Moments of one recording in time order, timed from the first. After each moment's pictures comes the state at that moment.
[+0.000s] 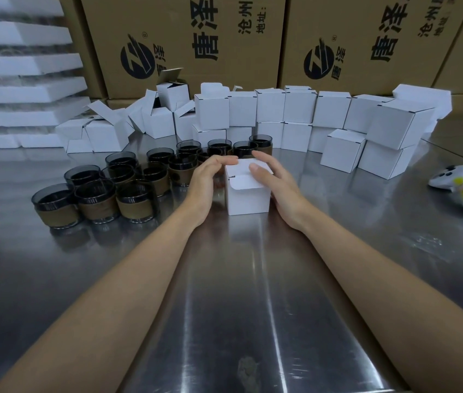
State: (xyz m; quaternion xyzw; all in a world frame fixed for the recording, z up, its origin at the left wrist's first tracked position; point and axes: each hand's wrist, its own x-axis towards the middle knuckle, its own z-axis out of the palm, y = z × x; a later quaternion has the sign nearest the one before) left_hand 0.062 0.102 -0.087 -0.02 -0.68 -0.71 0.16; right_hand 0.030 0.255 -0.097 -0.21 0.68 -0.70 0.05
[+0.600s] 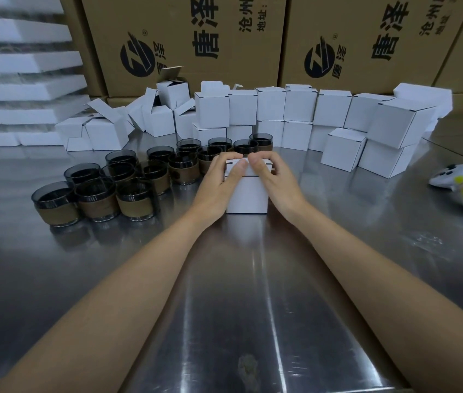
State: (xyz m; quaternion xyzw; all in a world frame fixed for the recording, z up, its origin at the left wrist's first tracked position) left_hand 0.062 0.108 -0.100 -0.12 -0.80 -0.55 0.22; right_hand 0.029 0.248 -0.093 -0.21 0.74 -0.64 -0.07
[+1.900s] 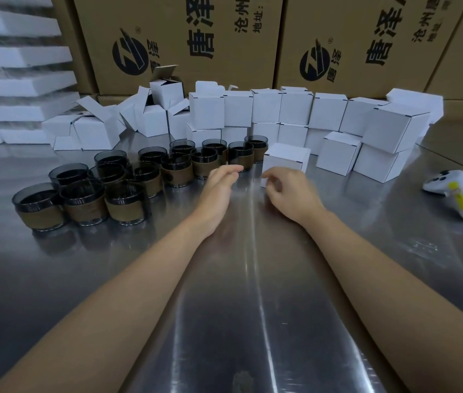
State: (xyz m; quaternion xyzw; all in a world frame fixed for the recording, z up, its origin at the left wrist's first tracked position) left_hand 0.058 0.126 -0.097 0.01 -0.74 -0.66 0.13; right_hand -0.004 0.287 -0.110 -0.24 0.91 -0.27 -0.21
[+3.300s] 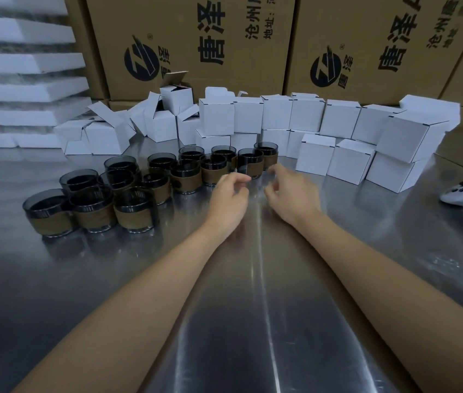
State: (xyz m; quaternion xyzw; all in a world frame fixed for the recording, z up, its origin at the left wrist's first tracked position) left_hand 0.048 0.126 -0.103 0.01 -0.80 -0.56 0.20; right_hand -0.014 0.259 -0.103 -0.17 0.94 -0.17 -0.23
